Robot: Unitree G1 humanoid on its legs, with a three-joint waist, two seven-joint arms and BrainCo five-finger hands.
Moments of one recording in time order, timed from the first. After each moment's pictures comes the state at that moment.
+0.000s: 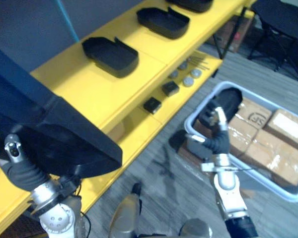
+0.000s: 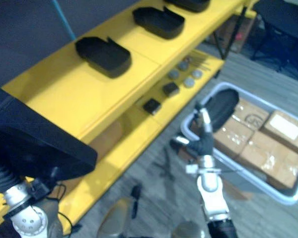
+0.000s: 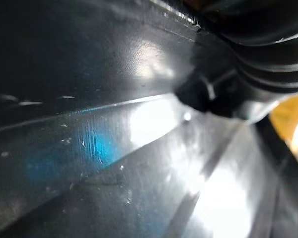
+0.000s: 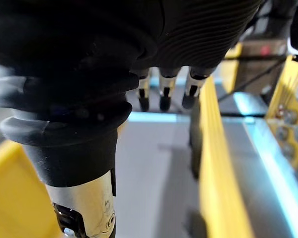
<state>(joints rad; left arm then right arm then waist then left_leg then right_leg) 0.30 0.02 0.24 -0.56 0.00 -0.53 0.43 -0.05 -0.14 -0.02 0.01 0.09 -0.50 -0.20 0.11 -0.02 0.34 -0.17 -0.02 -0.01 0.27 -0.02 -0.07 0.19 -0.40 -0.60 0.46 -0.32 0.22</state>
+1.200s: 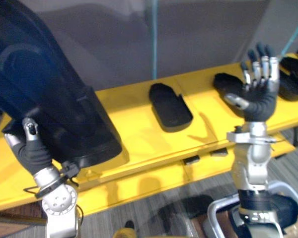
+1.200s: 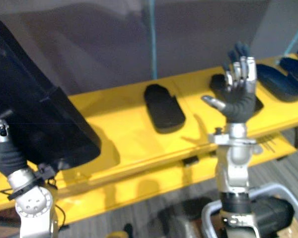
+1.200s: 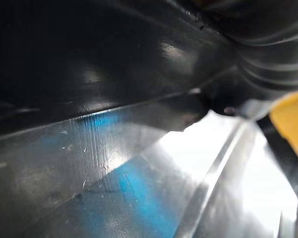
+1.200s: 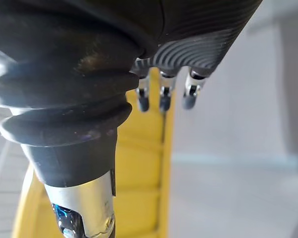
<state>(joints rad) 0.20 0.08 0.33 -0.52 0.13 -0.27 0.46 -0.33 -0.26 -0.04 -0.07 0.32 -0.49 0.08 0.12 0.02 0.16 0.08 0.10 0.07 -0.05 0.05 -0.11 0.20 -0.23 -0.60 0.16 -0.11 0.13</state>
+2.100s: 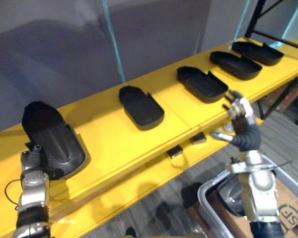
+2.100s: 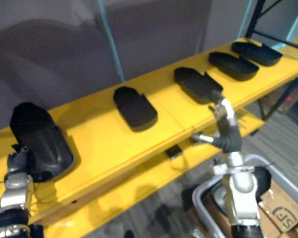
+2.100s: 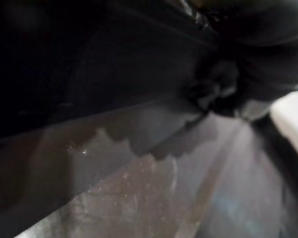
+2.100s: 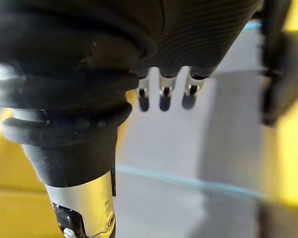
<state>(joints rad) -0.27 0.57 0.38 0.58 0.00 0.31 0.26 0.07 -0.31 -0.02 -0.18 0.26 -0.37 0.18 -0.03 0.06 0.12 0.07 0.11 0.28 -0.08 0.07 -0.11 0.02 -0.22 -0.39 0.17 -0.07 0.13</state>
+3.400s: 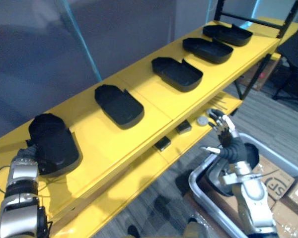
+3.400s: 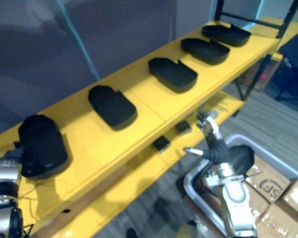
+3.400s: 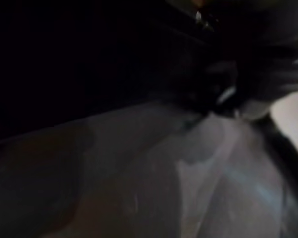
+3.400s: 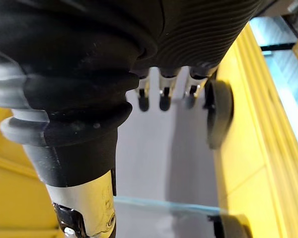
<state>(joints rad) -0.46 0.69 0.26 0.86 0.11 0.48 0.10 0.11 -0.32 -0.04 -0.19 0.26 -0.34 0.16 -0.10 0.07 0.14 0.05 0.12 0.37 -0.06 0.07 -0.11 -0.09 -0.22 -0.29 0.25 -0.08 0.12</state>
